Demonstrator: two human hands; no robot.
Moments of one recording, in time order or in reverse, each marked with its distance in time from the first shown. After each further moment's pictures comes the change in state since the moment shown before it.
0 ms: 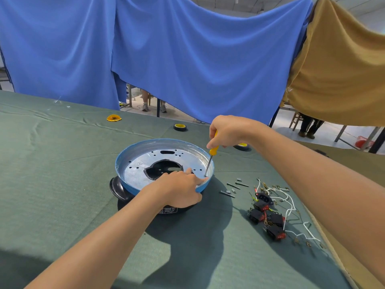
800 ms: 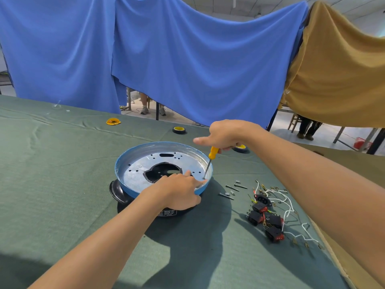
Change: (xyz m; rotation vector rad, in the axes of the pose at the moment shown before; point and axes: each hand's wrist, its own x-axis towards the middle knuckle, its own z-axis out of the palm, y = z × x) left_hand 0.003 -0.001 0.001 -0.005 -0.002 -0.002; right_hand 0.004 -0.006 -0.001 -0.092 -0.068 0.053
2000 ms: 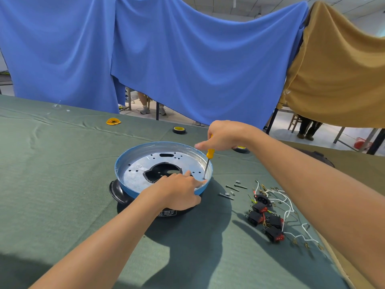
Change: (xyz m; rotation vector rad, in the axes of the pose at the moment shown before) left_hand 0.001 -0.001 0.003 0.000 0.021 -0.011; right_hand 0.001 0.001 0.006 0.121 0.062 0.011
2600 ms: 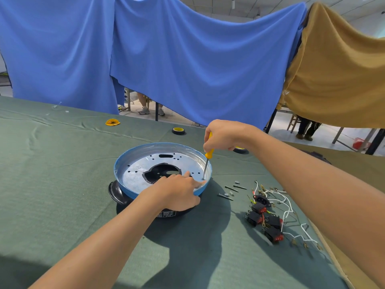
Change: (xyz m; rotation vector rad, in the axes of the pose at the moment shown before) left_hand 0.001 -0.001 0.000 0.001 -0.004 0.008; right_hand -0.003 0.001 -0.001 0.112 -0.005 0.014
